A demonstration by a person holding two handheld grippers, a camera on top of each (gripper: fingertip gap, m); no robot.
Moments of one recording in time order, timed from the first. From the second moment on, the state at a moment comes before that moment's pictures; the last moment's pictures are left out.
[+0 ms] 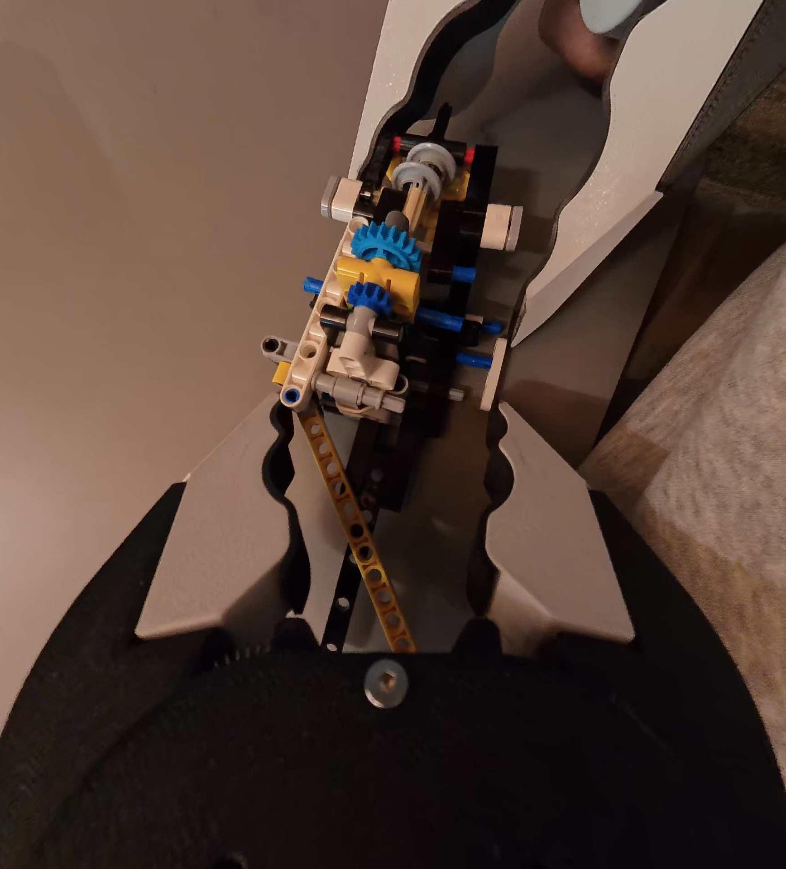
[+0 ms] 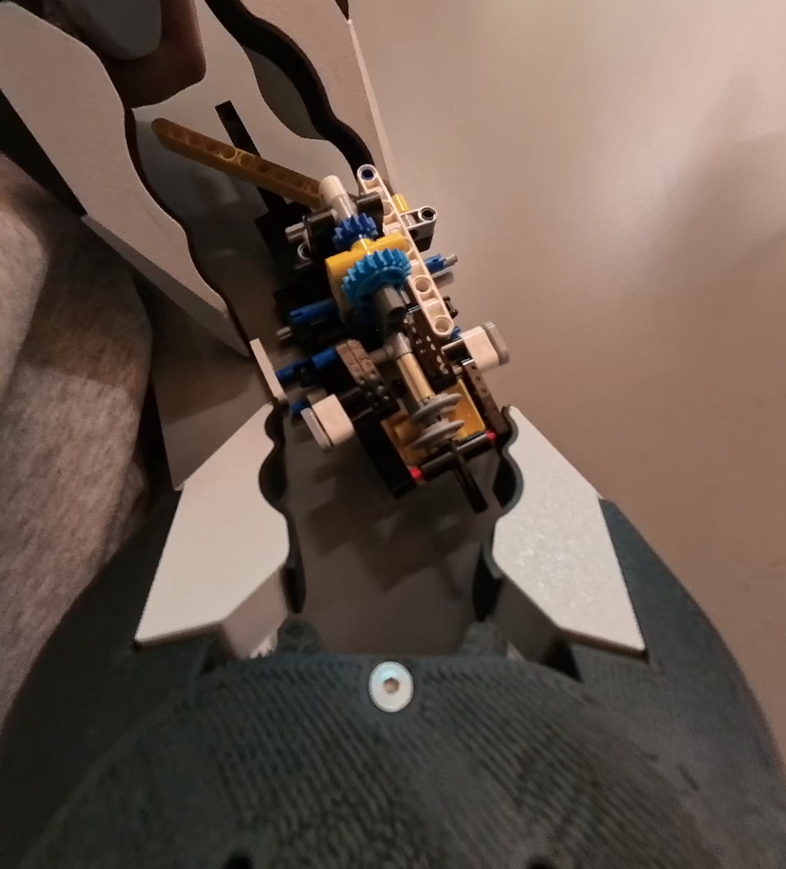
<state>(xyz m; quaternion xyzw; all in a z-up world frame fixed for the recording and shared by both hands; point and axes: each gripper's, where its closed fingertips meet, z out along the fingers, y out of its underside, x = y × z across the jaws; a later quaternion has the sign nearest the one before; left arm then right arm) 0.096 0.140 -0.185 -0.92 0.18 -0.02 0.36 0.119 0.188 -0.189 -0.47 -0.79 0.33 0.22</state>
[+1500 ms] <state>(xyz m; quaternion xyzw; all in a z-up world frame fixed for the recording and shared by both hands) 0.100 0.145 -0.186 -0.91 0.18 -0.06 0.36 0.124 0.186 -0.186 -0.47 -0.78 0.35 0.21</state>
